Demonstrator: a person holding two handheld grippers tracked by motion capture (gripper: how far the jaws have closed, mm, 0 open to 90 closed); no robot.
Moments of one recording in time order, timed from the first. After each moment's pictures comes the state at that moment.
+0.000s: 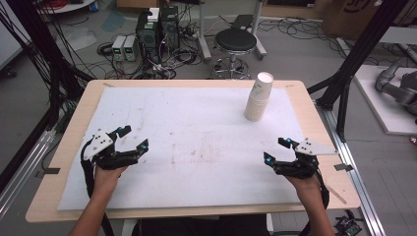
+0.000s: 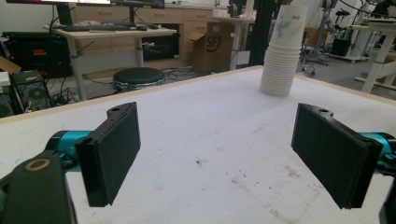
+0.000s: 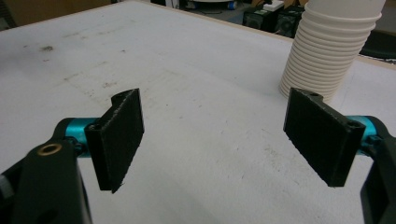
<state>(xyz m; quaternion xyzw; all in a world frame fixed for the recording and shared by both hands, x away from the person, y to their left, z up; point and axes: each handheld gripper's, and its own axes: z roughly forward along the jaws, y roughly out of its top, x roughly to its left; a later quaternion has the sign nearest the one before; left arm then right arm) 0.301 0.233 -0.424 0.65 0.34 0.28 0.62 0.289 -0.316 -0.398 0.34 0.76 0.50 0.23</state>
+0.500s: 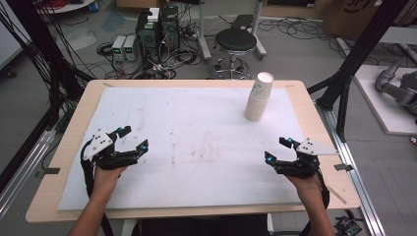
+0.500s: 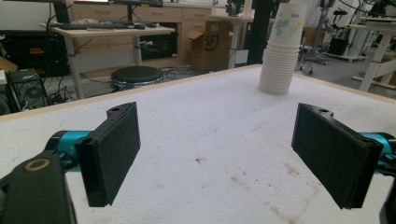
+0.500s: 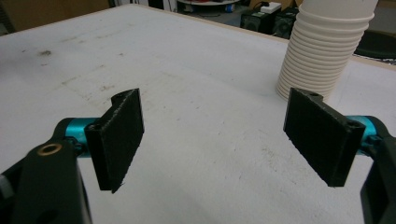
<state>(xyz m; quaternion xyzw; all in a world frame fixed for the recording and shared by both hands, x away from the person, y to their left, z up) 0.302 0.235 -0.426 0.65 0.34 0.27 0.62 0.289 -0.318 -0.399 0.35 0.76 0.50 0.23</state>
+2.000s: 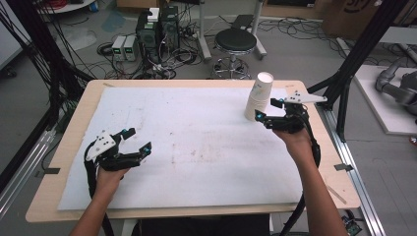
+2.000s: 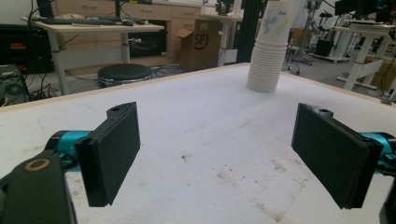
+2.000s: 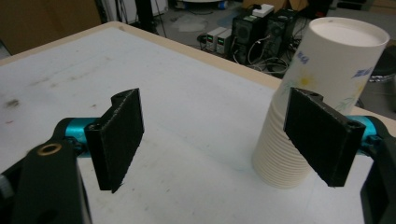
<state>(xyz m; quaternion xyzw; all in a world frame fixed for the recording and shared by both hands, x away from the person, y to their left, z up) 0.303 0.229 -0.432 0.66 0.34 0.25 0.63 0.379 -0.282 -0.321 0.36 0.76 0.48 0.23</state>
